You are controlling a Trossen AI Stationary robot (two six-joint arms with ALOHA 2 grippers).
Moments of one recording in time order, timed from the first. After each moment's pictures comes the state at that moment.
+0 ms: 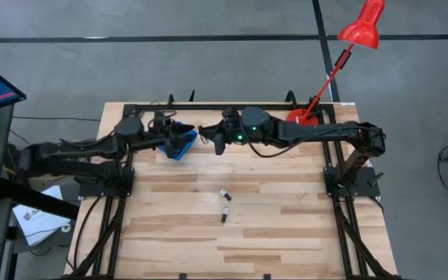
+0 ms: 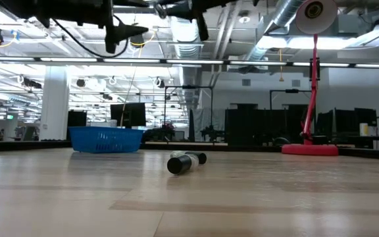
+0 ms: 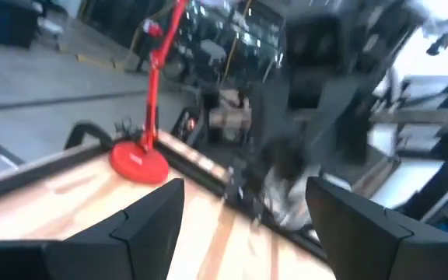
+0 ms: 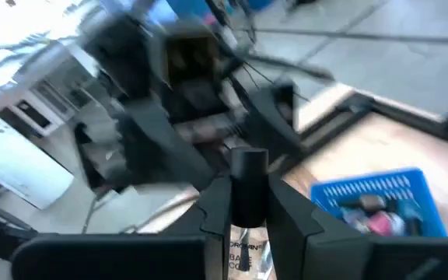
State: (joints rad) left arm 0.27 0.88 0.54 0.38 0.03 -0.51; right arm -0.11 1.69 1.40 0.12 0.05 0.58
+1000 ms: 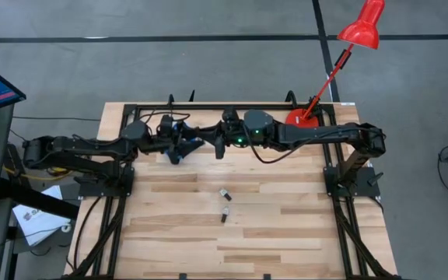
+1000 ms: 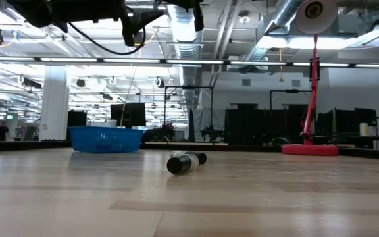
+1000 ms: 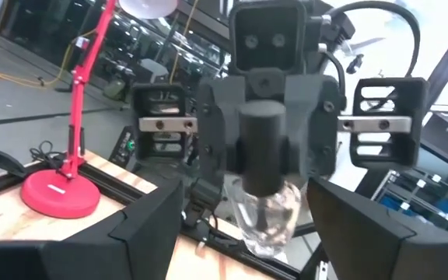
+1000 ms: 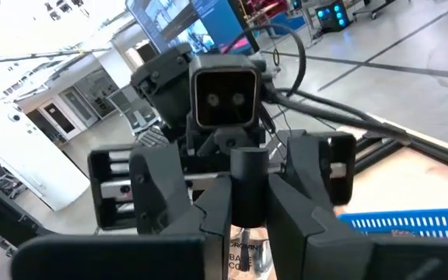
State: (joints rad) left arm 0.20 1.06 0.54 0.72 0.12 -0.53; right arm -0.07 1.69 1.40 0.22 0.05 0.53
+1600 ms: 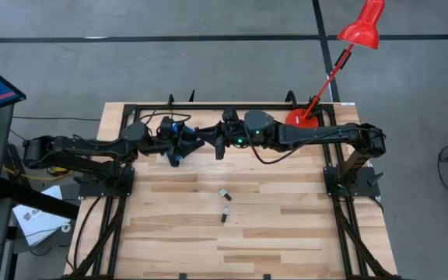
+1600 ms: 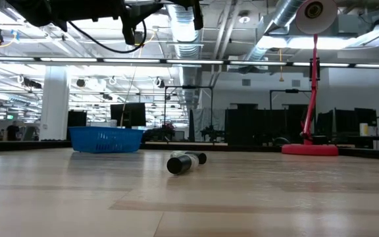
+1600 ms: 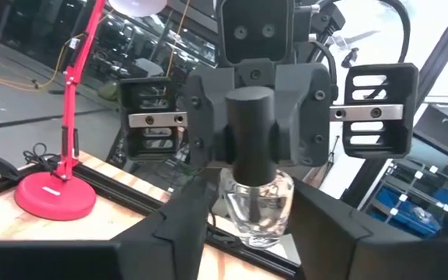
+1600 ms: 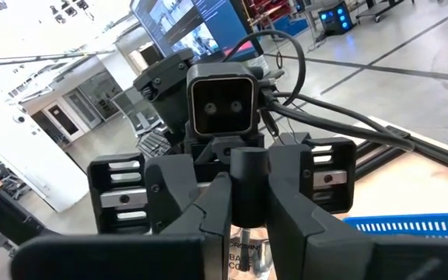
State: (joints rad) left arm 0.19 1.06 0.54 0.72 0.11 -0.50; right arm -0.06 1.69 1.40 0.23 0.05 0.53
